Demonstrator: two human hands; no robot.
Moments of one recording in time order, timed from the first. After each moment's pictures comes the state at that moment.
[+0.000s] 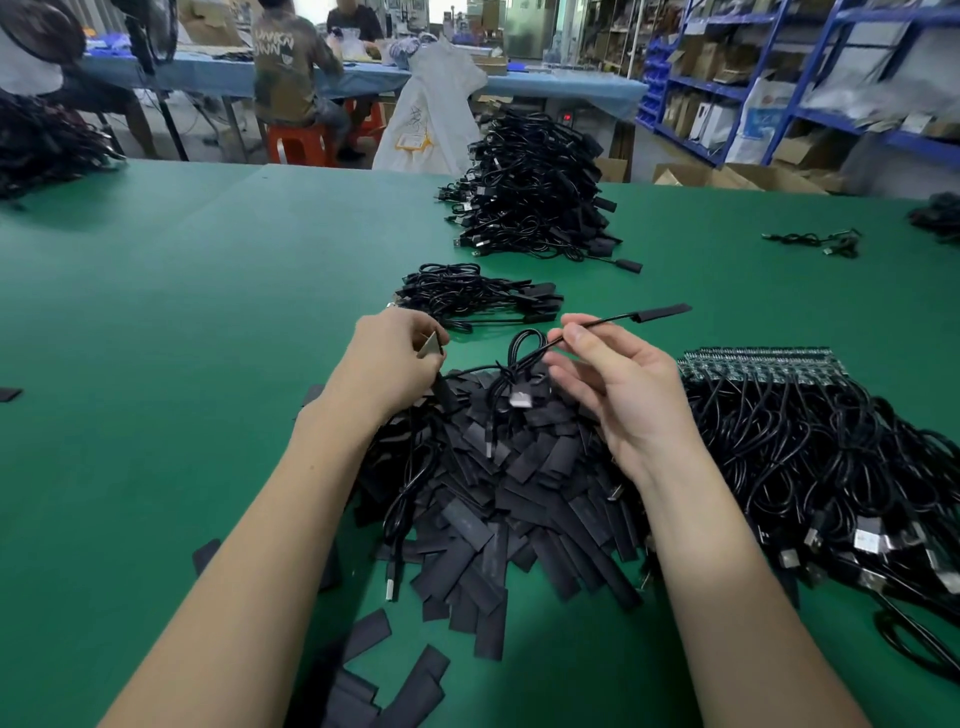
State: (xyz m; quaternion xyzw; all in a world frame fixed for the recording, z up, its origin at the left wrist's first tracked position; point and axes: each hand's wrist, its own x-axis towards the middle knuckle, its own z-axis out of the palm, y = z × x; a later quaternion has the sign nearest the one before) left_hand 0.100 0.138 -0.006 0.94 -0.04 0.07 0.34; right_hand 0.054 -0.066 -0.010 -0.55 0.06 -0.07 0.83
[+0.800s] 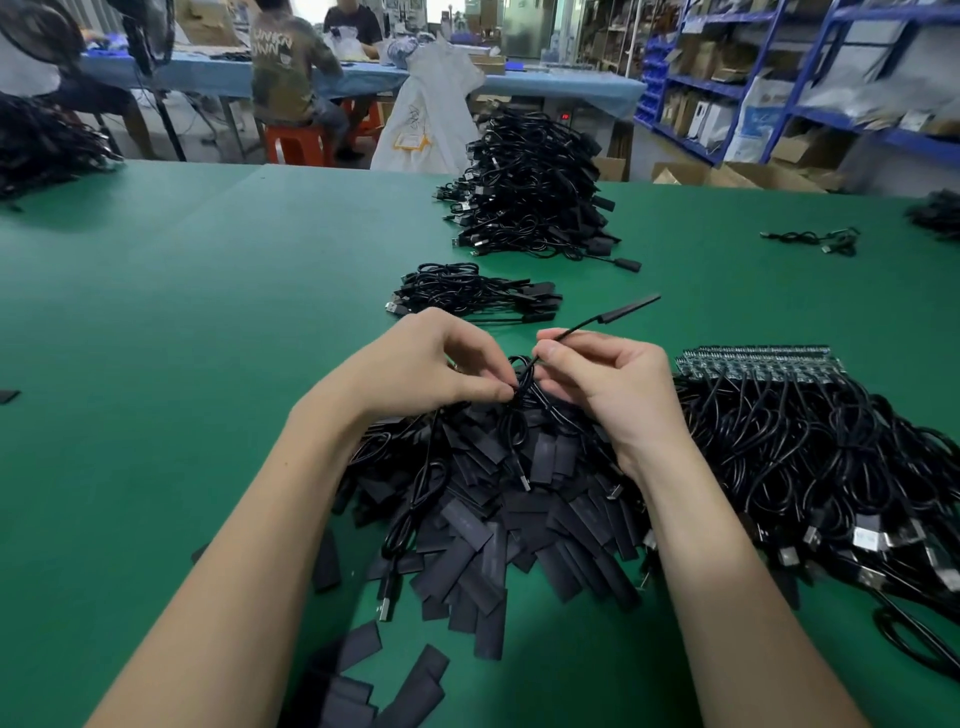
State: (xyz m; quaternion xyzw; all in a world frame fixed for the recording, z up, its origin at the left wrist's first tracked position) left_hand 0.088 0.133 0.014 0.87 -0.29 -0.05 0.40; right_hand 0.057 -0.064 -0.015 -0.65 0.05 -0.08 0.75
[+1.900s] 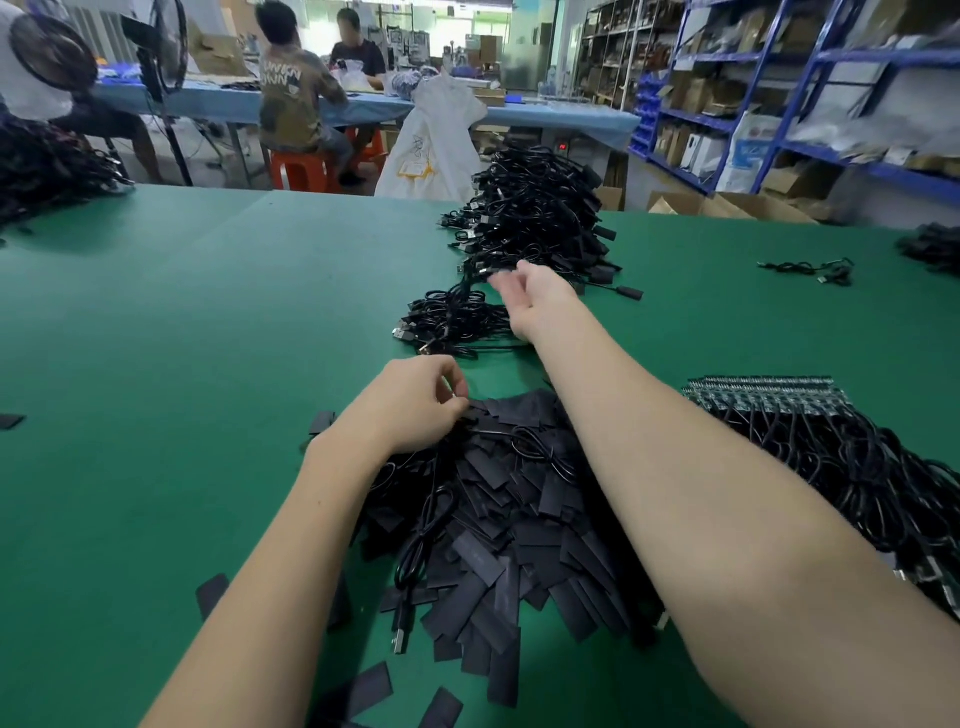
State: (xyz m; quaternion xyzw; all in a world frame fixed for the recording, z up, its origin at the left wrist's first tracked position) left_hand 0.107 0.142 -0.013 0.95 -0.12 0.00 0.28; right_hand 0.215 -0.012 0.022 -0.43 0.18 0.01 0.89
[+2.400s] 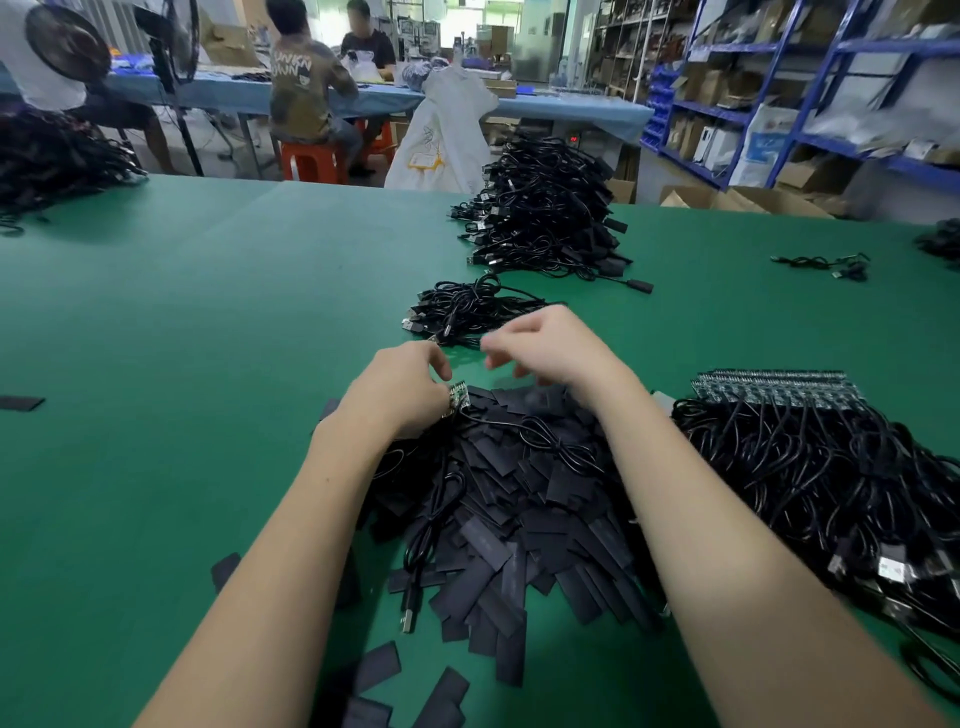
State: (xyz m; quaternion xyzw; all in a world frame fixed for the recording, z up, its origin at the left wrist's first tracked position) left_hand 0.112 0.150 -0.015 0.96 -0.02 -0.01 0.28; right_hand 0.133 -0.025 0.010 -0.89 0.00 0.05 0.46
